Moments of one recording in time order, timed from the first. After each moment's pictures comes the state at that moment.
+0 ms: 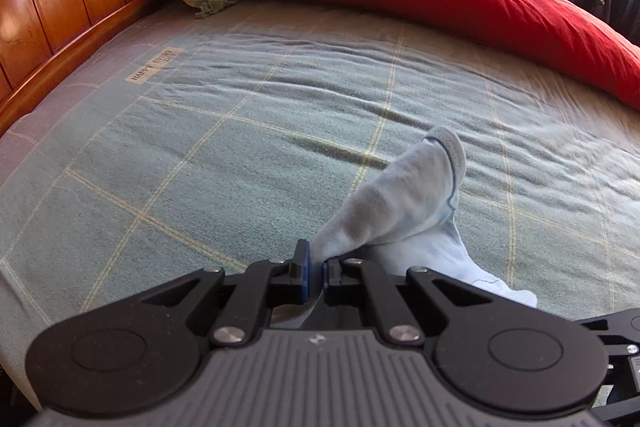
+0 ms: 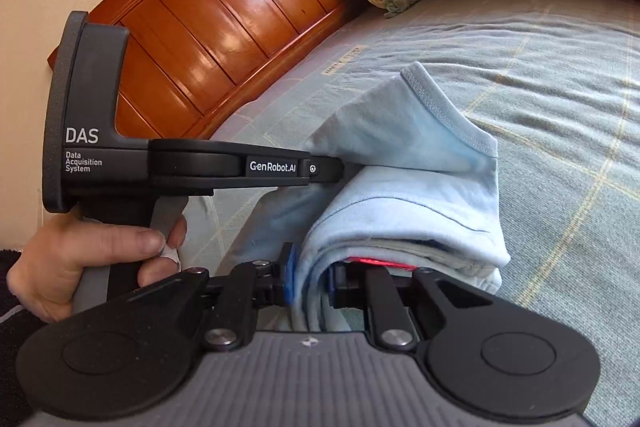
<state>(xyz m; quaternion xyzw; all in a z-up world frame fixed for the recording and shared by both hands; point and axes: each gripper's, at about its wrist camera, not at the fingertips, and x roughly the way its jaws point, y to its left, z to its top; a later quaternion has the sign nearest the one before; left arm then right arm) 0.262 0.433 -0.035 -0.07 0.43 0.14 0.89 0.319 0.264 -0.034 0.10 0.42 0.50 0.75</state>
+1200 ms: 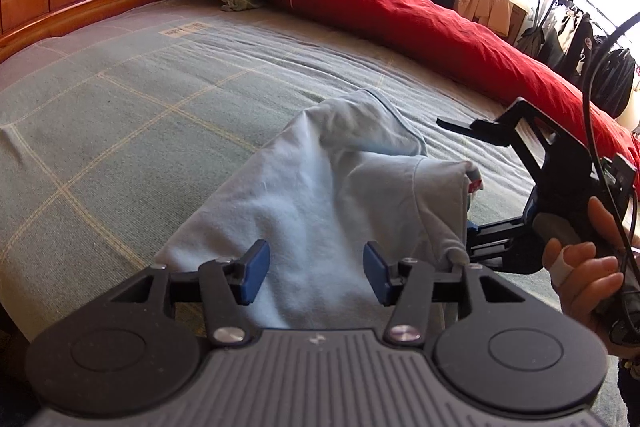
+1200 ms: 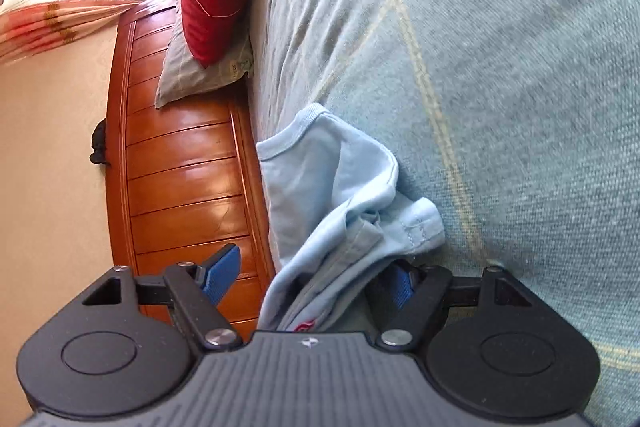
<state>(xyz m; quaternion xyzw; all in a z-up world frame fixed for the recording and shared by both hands) 0.126 0.423 -0.065 -0.18 0.35 0.13 0.91 0.383 0.205 -0.144 0.55 0.52 0.31 0.57</state>
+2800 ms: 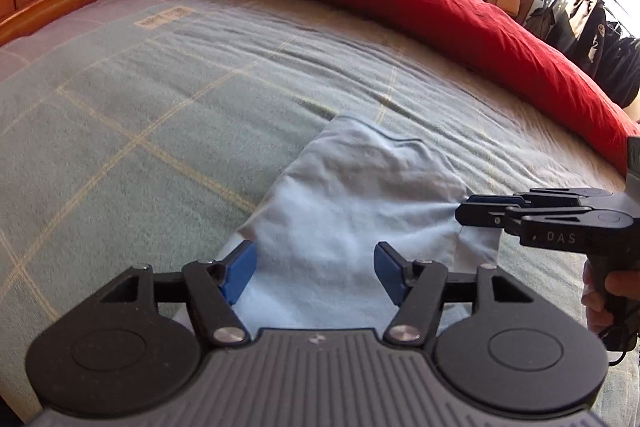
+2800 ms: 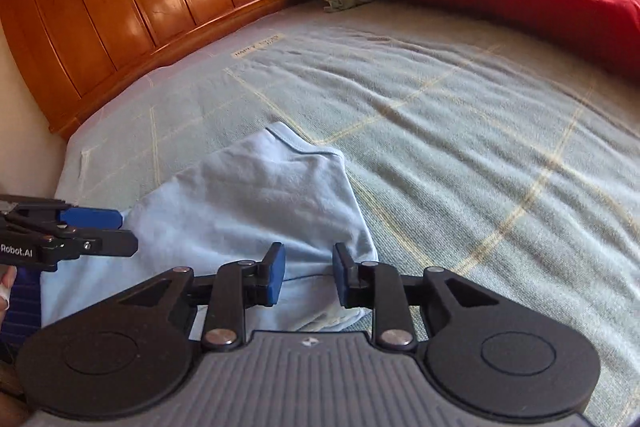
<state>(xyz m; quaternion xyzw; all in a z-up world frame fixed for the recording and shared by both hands) 0.212 0.457 -0.060 -0.17 0.39 0.11 0.90 0.409 0.241 -0.057 -0.06 0.39 0.46 0.79</state>
